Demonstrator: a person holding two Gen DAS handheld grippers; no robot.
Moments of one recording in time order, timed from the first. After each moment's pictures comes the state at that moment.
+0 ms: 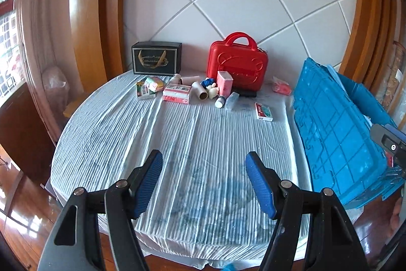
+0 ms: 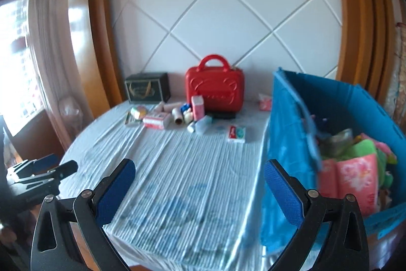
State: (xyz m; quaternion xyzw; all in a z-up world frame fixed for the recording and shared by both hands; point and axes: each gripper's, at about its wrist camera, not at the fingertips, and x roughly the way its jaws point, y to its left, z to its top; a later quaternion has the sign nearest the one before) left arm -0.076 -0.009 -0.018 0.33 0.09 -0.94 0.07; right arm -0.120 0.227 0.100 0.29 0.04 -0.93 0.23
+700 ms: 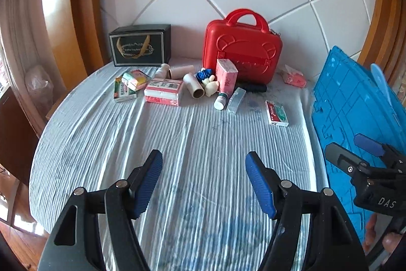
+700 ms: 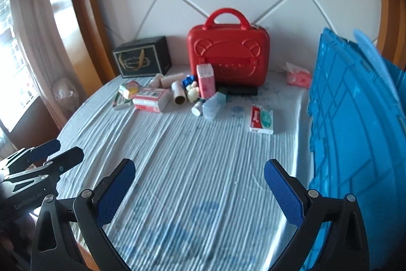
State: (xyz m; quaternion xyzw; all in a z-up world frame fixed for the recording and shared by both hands) left arm -0.266 -0.010 -0.066 0.39 0.07 -0.91 0.05; right arm -0.310 0.157 0.003 0.39 0.03 -0.89 0.25
